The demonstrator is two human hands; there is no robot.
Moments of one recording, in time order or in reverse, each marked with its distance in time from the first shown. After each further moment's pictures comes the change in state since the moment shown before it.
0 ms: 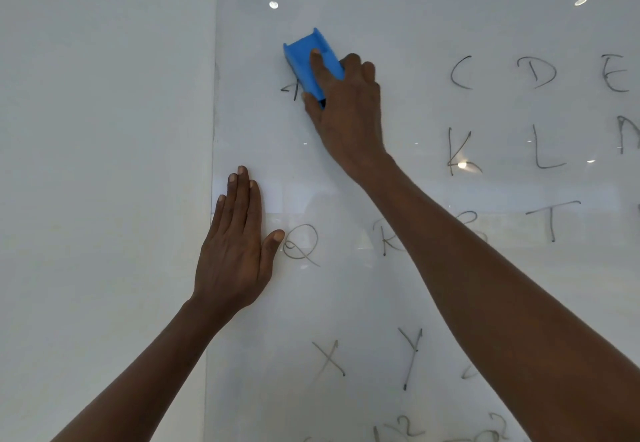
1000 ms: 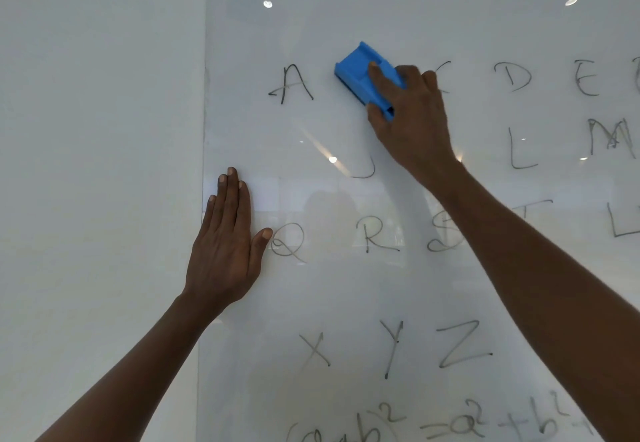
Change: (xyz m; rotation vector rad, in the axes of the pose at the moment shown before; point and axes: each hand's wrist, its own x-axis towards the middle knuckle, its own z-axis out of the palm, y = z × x) left_hand 0.000 0.001 -0.002 0.007 -0.020 0.001; right_hand -0.023 0.092 -0.039 -0.019 0.043 -0.019
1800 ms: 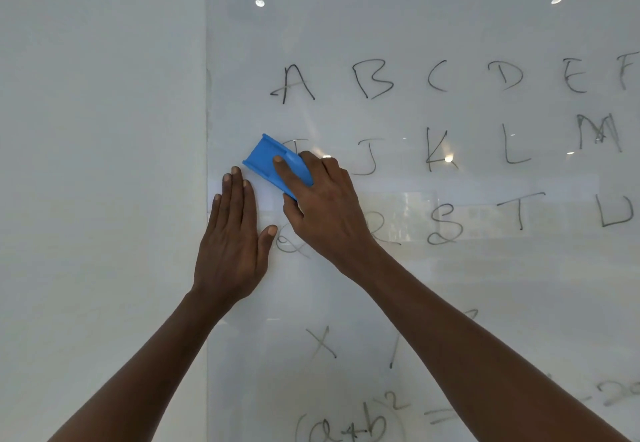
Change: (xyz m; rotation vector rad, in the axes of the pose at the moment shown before) left_hand 0.000 -0.001 0.002 -0.008 -0.003 0.000; right_hand -0.092 -0.114 0.043 -0.021 -0.070 -0.203
